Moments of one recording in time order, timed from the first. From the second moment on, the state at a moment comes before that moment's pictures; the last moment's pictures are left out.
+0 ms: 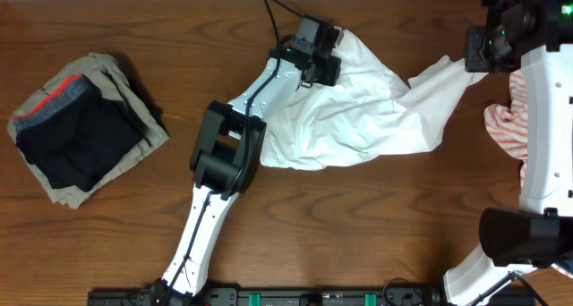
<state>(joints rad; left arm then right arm) -0.46 2.55 2.07 -0.46 0.30 -0.17 -0.02 1.84 2.16 -1.47 0.18 0.01</state>
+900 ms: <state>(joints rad) -0.42 2.19 2.08 -0.55 0.30 -0.16 -0.02 1.84 2.16 -1.47 0.18 0.01</state>
